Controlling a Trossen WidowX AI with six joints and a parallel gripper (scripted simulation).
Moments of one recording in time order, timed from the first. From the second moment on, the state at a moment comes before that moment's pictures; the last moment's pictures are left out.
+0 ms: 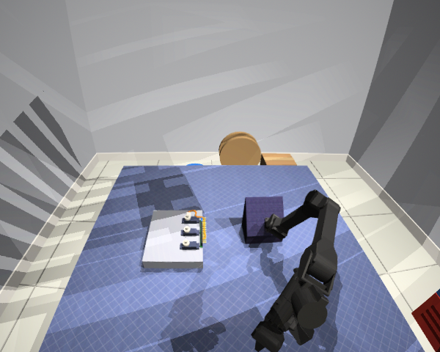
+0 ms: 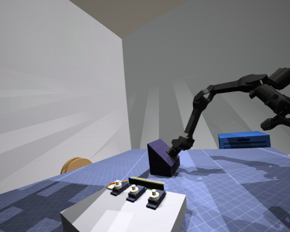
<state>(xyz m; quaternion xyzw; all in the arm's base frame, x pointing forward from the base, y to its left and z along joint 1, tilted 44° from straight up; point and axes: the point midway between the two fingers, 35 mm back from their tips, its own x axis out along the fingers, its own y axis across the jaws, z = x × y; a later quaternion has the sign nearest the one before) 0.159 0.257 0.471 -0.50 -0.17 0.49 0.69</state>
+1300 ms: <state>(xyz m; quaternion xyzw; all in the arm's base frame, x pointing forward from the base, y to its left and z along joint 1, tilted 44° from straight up) 0.273 0.174 0.417 -0.31 -0.04 0.30 0.90</state>
